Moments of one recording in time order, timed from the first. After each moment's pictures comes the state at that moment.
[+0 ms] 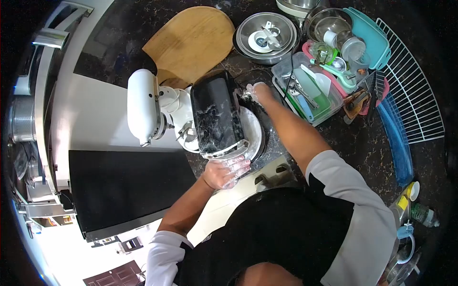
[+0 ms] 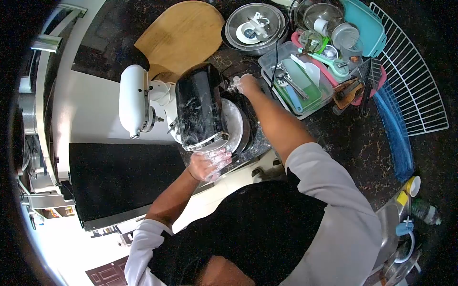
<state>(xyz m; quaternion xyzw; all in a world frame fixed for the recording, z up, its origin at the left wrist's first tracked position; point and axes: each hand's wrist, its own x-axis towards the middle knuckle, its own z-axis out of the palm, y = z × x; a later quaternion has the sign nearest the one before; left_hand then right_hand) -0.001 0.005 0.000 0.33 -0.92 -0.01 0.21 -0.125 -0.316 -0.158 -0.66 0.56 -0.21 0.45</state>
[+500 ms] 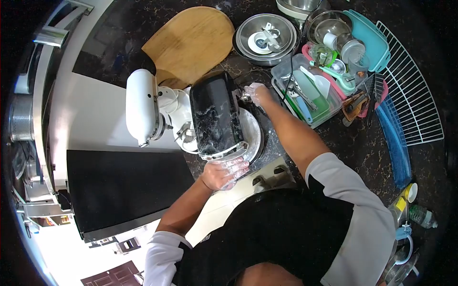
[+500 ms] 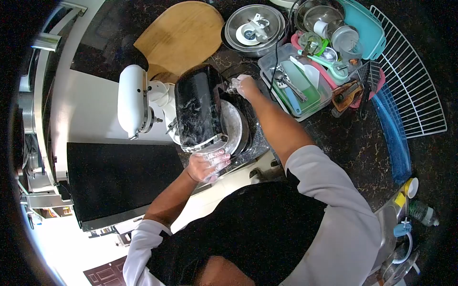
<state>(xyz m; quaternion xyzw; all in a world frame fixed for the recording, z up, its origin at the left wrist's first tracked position) -0.001 0.004 -0.001 0.33 -0.92 0.00 0.21 -0.134 -0.305 -0.150 -0.60 0.49 -0.29 0.56</state>
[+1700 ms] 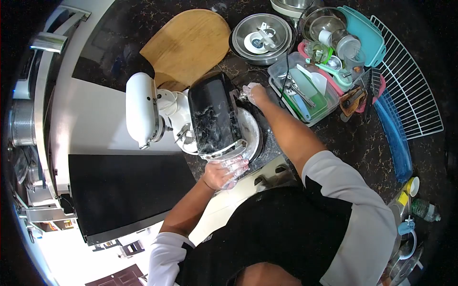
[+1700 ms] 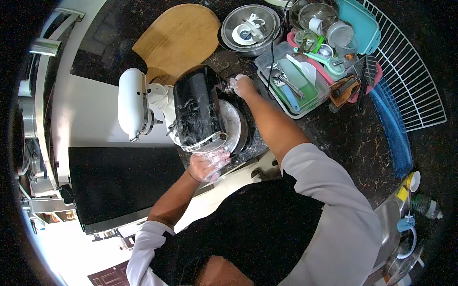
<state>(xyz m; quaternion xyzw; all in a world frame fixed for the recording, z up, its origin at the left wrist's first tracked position) -0.002 0.005 -0.007 0.33 -0.91 -0.01 0.24 -0.124 -0.305 -0.166 -0.66 0.51 -0.33 0.44</state>
